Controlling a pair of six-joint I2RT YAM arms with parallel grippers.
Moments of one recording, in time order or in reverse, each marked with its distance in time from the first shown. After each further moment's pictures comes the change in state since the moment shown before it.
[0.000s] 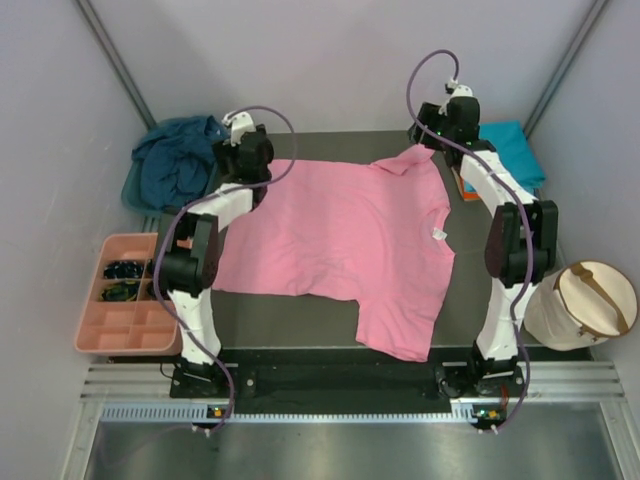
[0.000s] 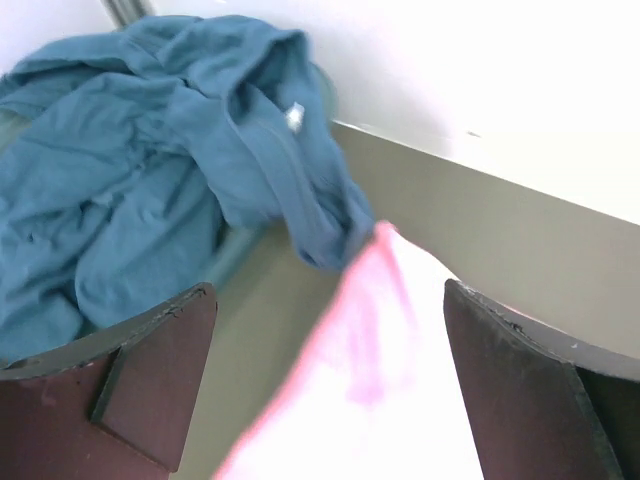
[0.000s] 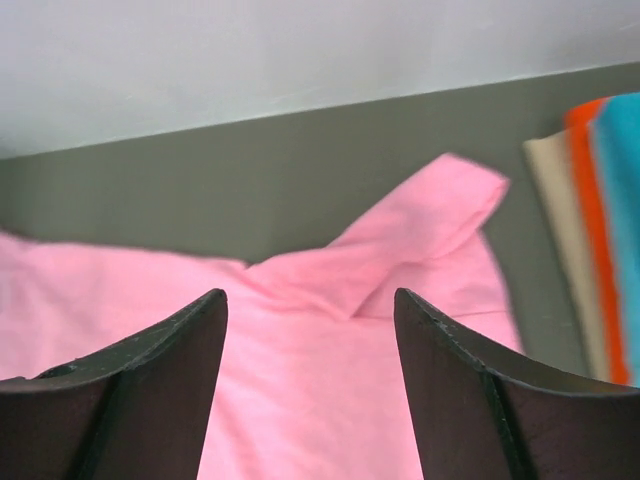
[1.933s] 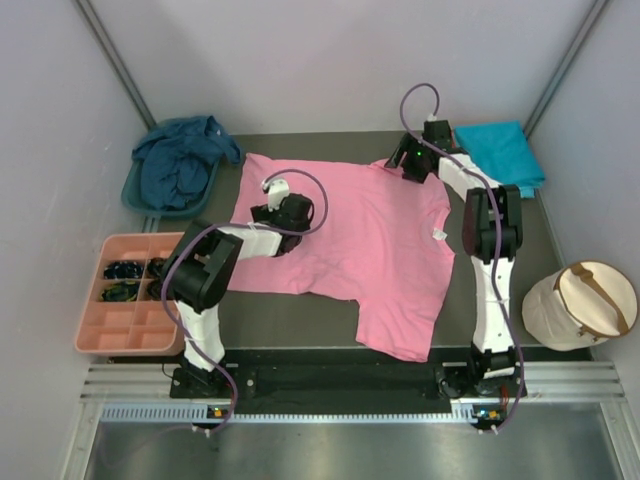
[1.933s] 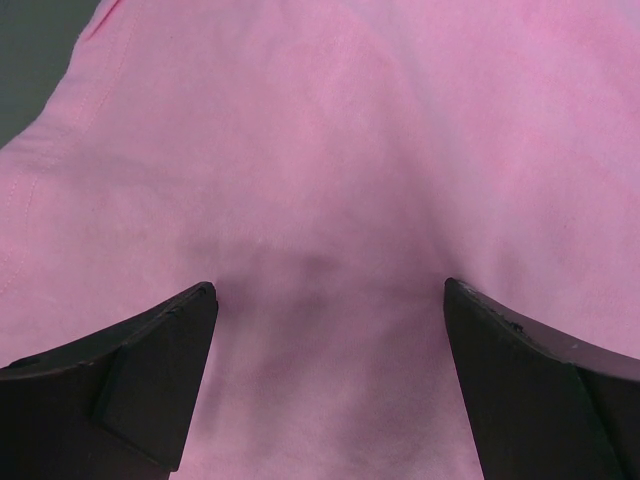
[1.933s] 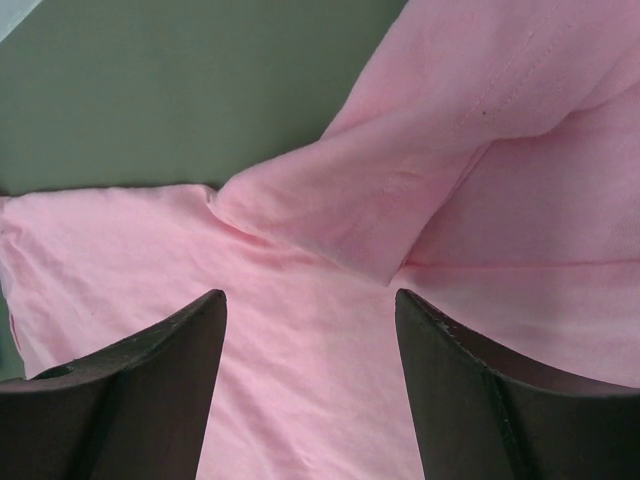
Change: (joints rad) left arm -0.281 -0.107 -0.401 -0.253 0.026 -0.420; right arm 0.028 0.340 0.198 -0.202 -0.183 0.306
